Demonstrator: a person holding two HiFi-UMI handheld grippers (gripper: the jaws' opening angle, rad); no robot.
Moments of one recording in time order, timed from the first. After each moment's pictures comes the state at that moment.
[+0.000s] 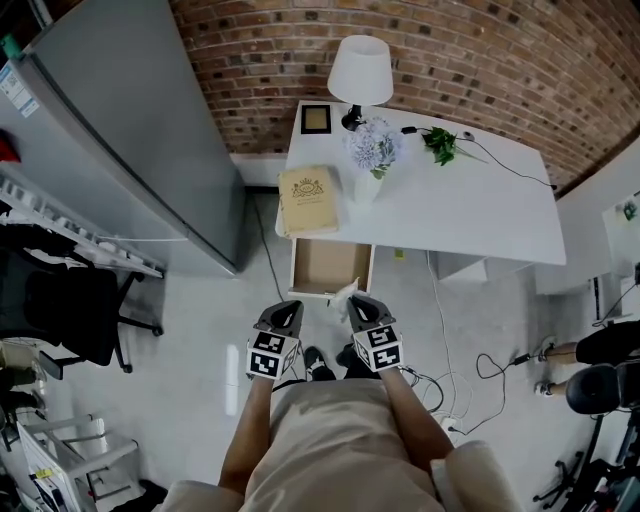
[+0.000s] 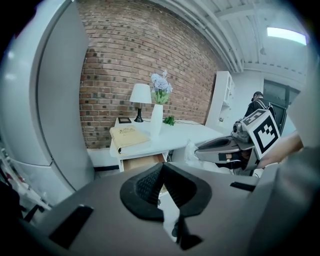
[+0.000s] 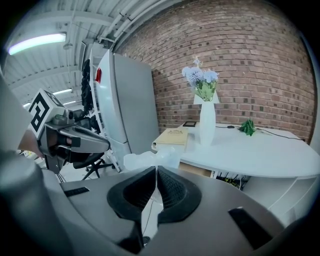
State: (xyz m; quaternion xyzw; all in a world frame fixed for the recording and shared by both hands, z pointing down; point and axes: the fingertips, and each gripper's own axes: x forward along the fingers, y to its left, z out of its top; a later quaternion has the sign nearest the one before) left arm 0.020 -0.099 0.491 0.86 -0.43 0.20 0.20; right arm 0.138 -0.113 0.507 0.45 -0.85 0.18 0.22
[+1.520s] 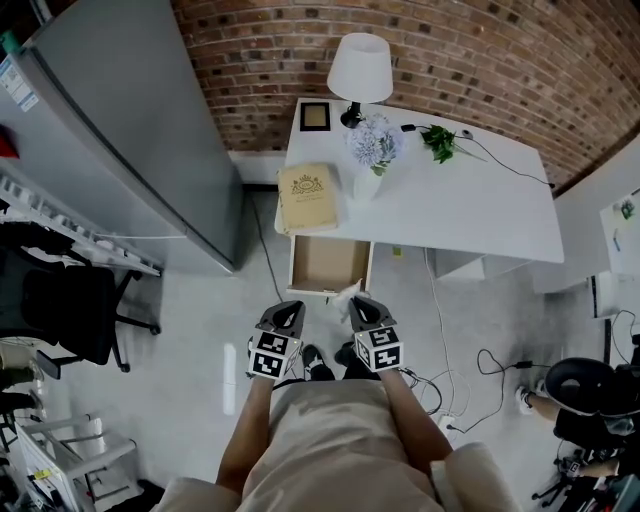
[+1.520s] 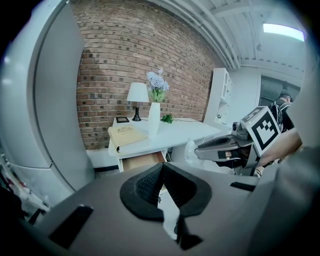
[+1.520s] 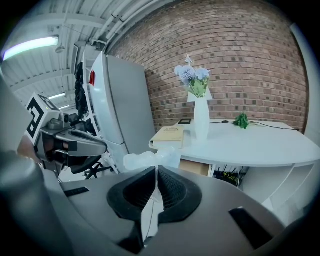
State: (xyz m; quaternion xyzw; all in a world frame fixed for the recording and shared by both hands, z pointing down) left arm 0.023 -0.092 0.501 0.86 -0.42 0.22 0.18; right arm 0.143 -0.105 0.516 0.47 -0.83 0.20 0.21
